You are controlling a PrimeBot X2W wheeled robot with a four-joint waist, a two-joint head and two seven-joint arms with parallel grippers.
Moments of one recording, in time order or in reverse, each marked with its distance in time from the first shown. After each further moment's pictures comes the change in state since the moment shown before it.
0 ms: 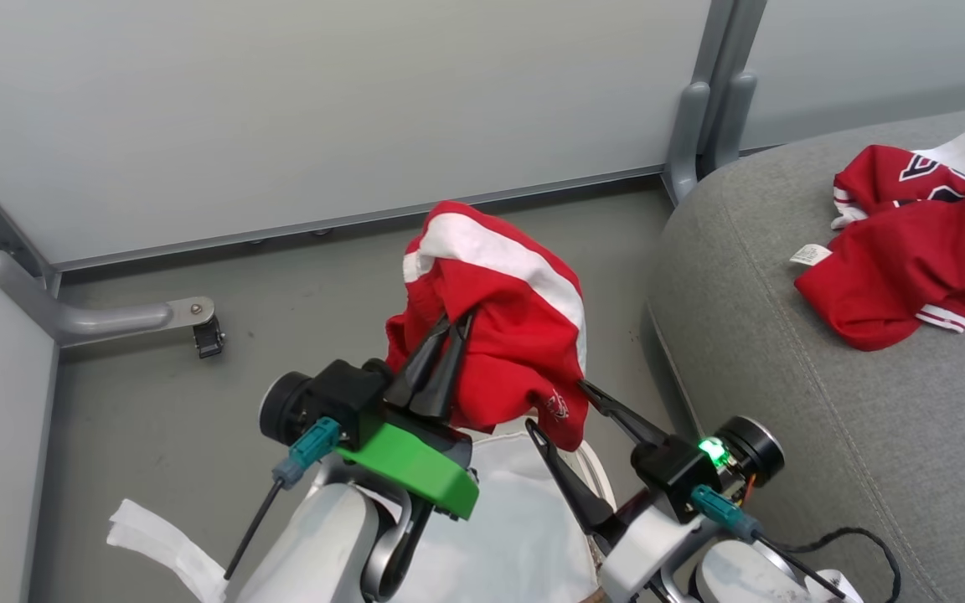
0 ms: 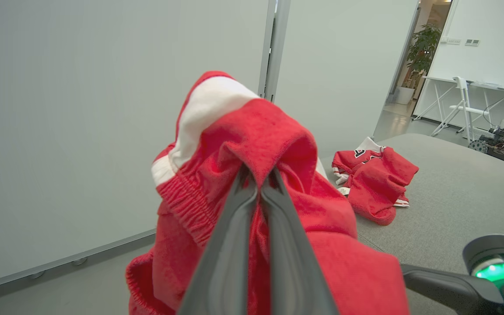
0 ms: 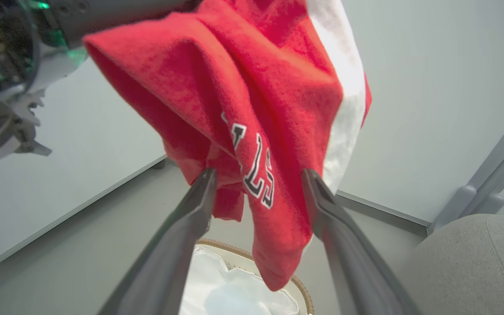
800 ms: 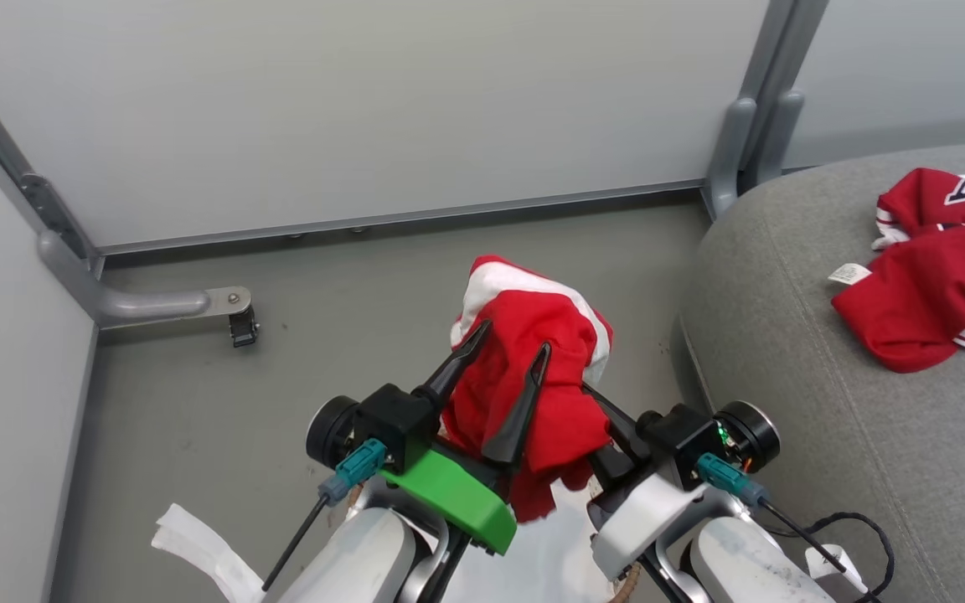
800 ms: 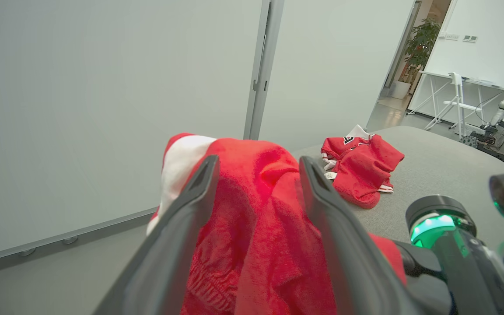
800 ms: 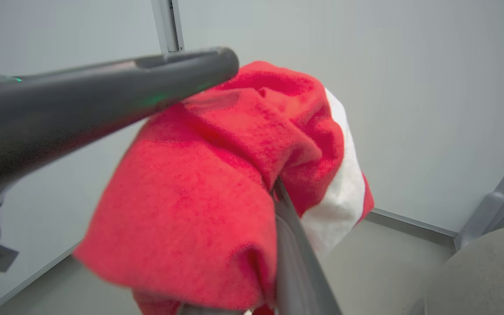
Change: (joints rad) left arm 0.002 0.000 -0.135 0.017 -0.073 0.030 0.000; right arm -0.051 0.039 -0.029 0.044 0.057 0.000 0.000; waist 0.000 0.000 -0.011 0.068
